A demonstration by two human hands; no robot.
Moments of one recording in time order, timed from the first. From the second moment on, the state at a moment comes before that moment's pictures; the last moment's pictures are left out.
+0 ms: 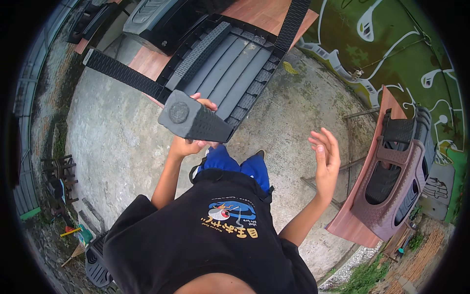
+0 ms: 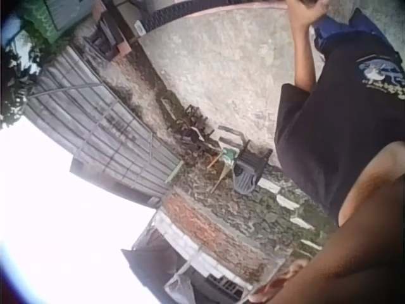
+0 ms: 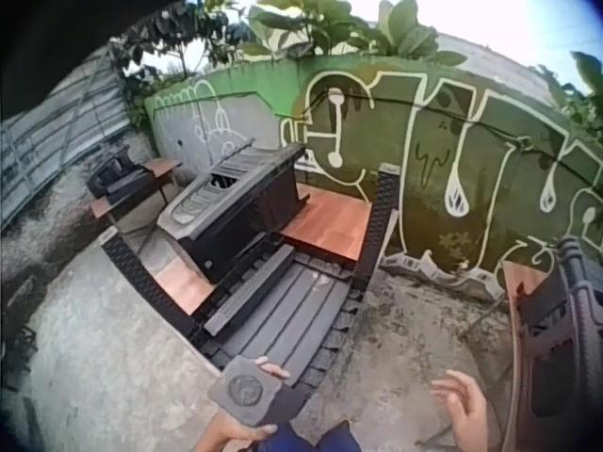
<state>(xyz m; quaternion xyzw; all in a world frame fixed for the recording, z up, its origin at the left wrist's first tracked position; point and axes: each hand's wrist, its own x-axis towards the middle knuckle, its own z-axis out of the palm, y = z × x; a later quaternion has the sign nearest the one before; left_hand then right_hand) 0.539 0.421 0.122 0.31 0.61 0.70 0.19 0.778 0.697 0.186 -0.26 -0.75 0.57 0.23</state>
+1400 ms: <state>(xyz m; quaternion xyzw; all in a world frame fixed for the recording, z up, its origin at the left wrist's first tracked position) 0.648 0.592 0.164 -0.37 0.49 0.60 -0.52 0.195 0.722 -0.051 0.32 -0.94 -0.13 -0.03</state>
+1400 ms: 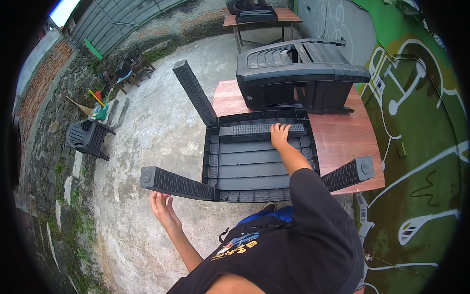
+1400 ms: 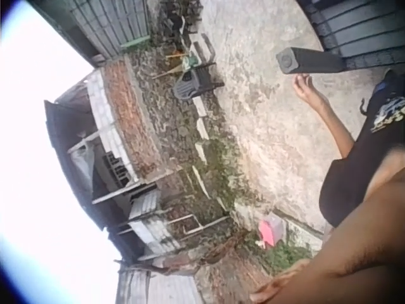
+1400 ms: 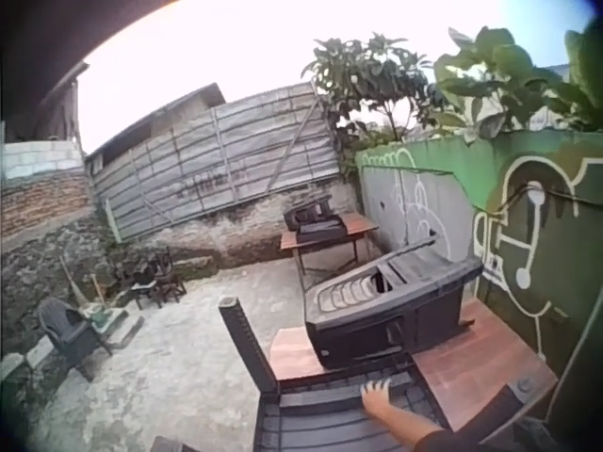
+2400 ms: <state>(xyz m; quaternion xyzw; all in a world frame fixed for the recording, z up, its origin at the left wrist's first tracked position) 0.530 0.765 0.175 -0.19 0.64 0.64 -0.38 0.114 0.782 0.257 0.67 -0.72 -0.18 -0.01</state>
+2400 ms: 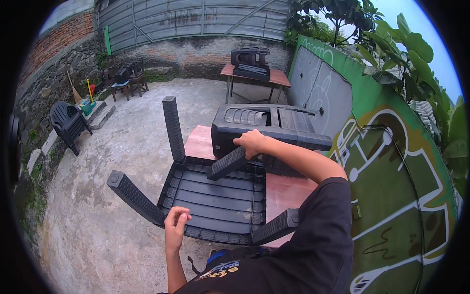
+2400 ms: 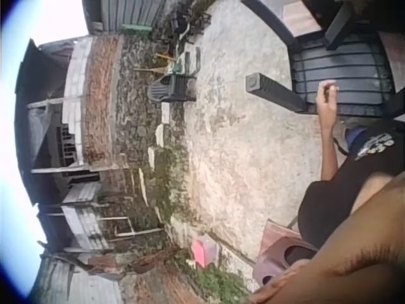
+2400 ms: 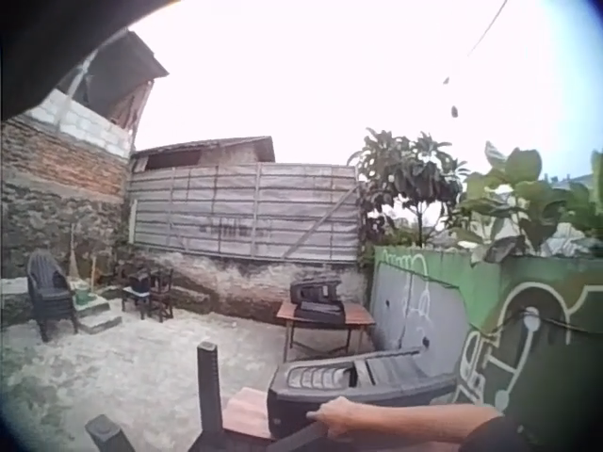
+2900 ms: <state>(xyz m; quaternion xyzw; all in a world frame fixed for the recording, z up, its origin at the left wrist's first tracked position) 0.153 0.812 0.192 -0.05 0.88 0.40 -0.25 0.093 0.910 0.377 0.66 -0.69 -0.30 0.07</state>
